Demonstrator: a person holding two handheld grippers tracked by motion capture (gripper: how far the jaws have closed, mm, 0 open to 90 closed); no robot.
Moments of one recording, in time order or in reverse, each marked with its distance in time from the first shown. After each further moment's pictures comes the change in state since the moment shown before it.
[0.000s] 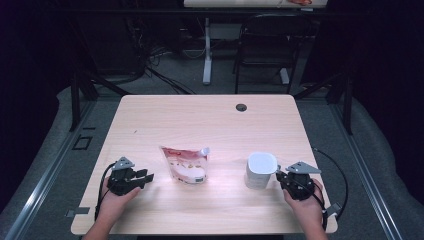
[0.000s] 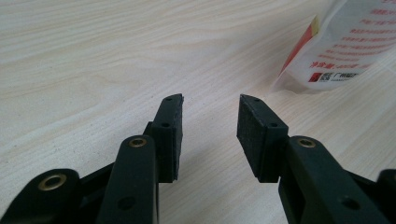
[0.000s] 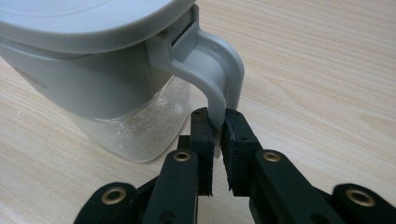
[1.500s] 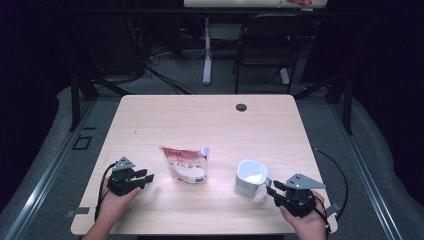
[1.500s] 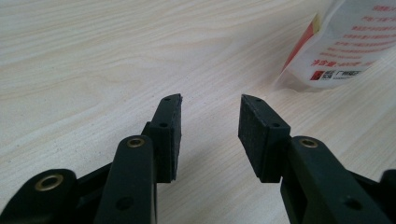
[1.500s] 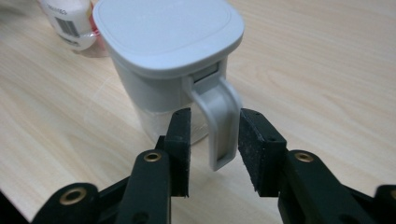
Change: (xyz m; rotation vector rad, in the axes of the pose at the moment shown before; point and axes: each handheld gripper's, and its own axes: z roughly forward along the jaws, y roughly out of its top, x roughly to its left) left arm -0.001 0.000 0.000 0.002 0.013 0.010; right arm 0.035 -0.002 -0.047 -0.059 0.151 -0.076
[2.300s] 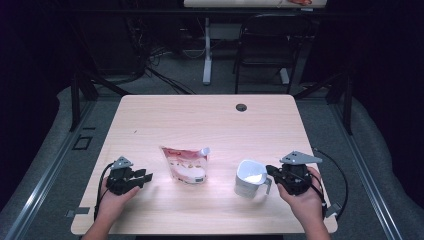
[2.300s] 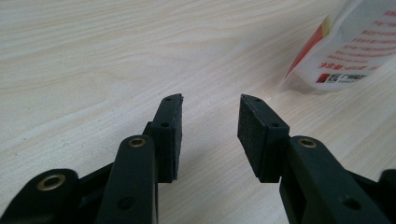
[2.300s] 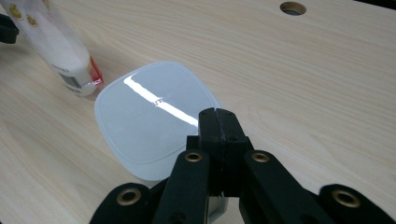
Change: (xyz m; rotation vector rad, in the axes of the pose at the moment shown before) left arm 0.005 -0.001 0.000 -0.006 0.002 -0.035; right arm -0.006 0.060 0.001 0.022 -0.001 0.043
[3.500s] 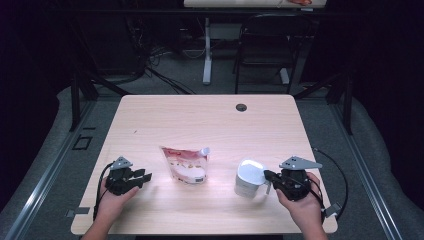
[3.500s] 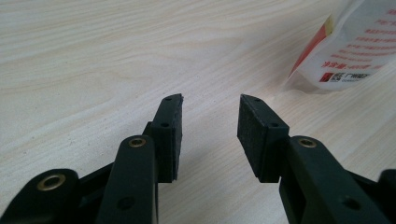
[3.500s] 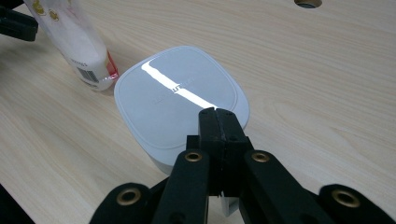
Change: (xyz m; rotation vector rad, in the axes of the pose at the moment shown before) left arm 0.000 0.000 -0.002 0.003 0.010 0.006; right arm 0.006 -0.010 -0.002 0.002 0.042 0.016
